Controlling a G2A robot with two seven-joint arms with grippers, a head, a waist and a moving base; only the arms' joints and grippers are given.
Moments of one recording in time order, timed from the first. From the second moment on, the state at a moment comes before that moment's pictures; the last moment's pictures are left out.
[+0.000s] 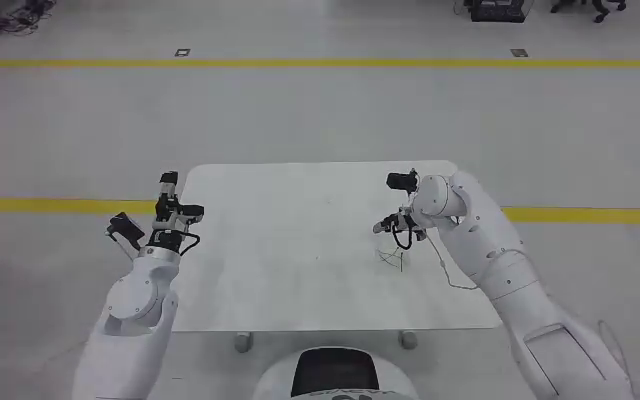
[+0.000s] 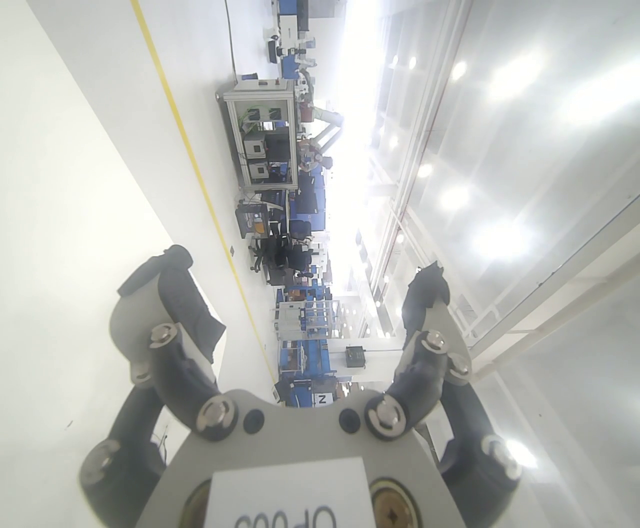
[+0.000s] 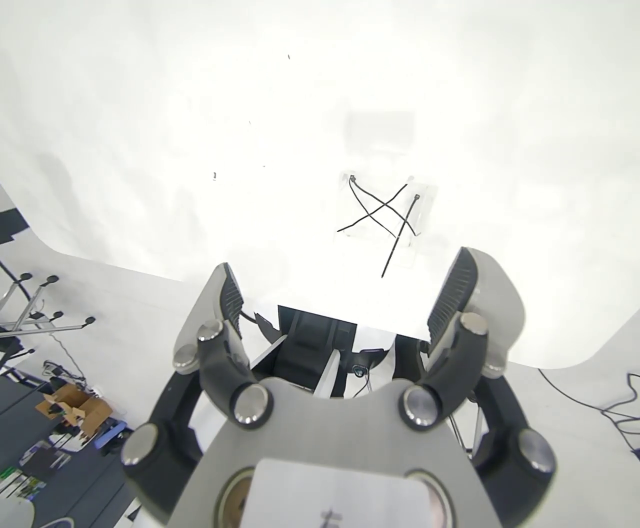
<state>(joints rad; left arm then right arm) 1.73 -1.15 -1.60 -1.80 -0.42 0.00 0.00 -0.94 -1.23 1.01 -1.27 -0.81 0.34 1.39</state>
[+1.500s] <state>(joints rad) 1.73 -1.15 -1.60 -1.80 -0.42 0.00 0.00 -0.97 -1.46 1.13 -1.10 -1.24 0.34 1.39</state>
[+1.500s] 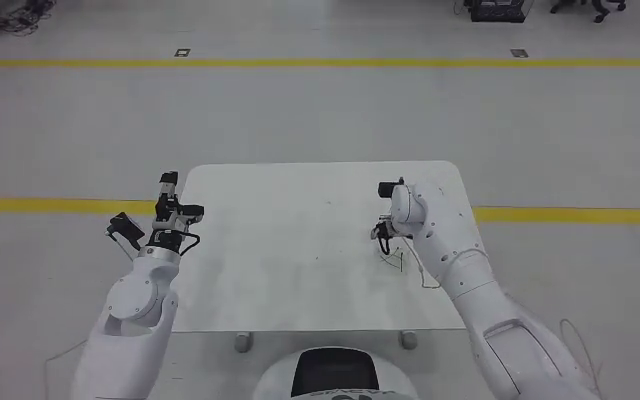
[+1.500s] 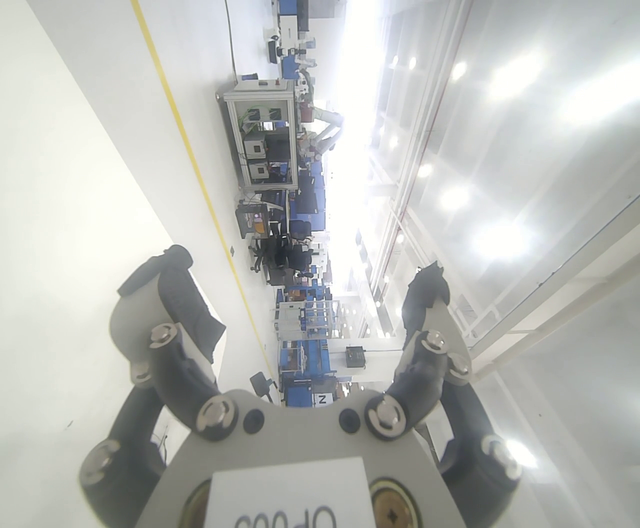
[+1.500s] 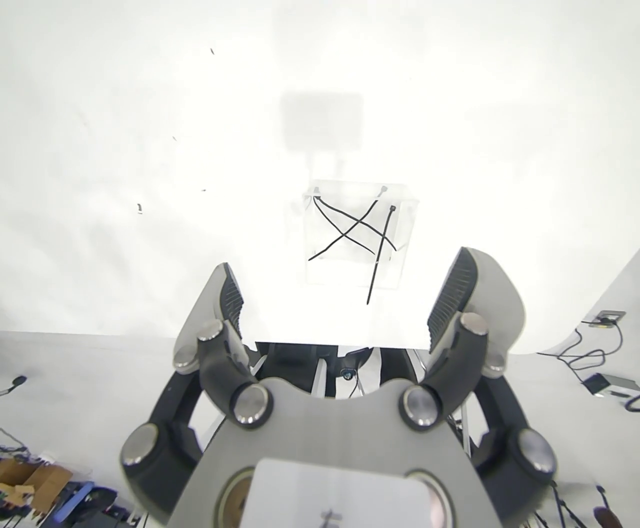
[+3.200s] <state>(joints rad) 1.73 -1.15 -1.60 -1.80 -0.42 0.00 0.00 -1.14 -1.66 1.49 -1.17 -1.57 0.34 1.39</state>
